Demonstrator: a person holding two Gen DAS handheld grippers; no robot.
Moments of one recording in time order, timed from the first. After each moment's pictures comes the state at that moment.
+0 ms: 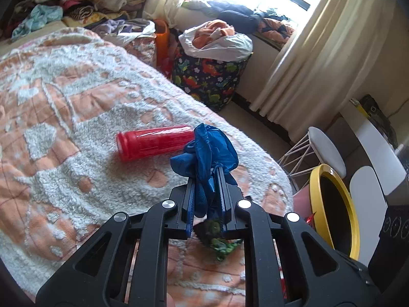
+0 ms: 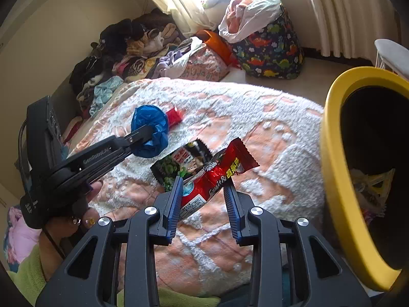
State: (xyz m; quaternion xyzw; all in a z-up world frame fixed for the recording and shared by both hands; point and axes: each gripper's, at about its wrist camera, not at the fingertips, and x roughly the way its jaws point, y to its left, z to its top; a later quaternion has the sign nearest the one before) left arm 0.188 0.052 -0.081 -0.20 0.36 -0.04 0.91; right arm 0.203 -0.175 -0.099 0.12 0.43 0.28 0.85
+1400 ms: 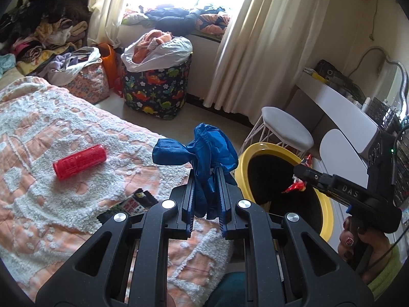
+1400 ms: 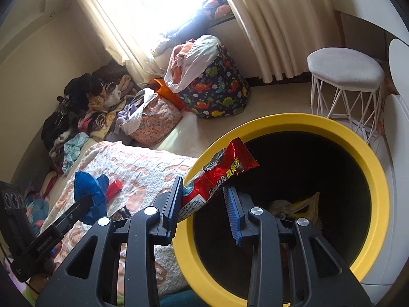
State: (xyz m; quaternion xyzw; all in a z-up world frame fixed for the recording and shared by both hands) left arm 0.164 -0.045 -0.037 -0.10 0.33 -0.15 0.93; right arm 0.220 -0.323 -0.065 0.19 0.36 0.15 0.90
